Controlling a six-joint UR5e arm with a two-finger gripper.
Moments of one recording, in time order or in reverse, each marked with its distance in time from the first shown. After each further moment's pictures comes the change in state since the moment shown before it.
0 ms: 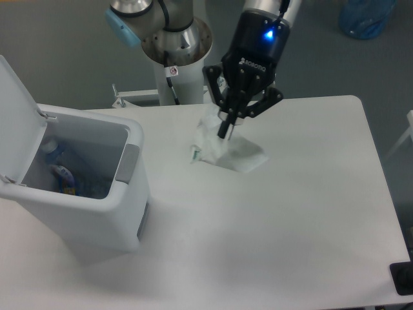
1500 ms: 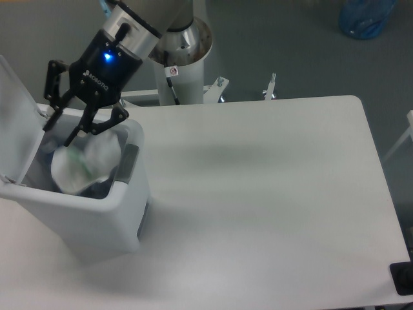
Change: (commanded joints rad) arm -0.304 0.009 -0.084 0.077 0.009 0.061
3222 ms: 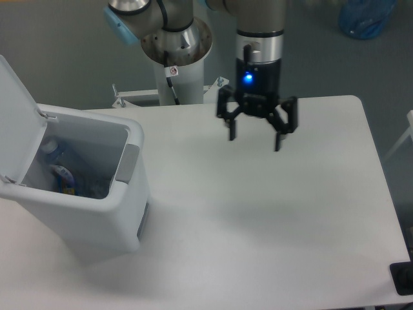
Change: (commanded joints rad) arm 0.359 -0.005 -0.087 -0.023 0.774 0.799
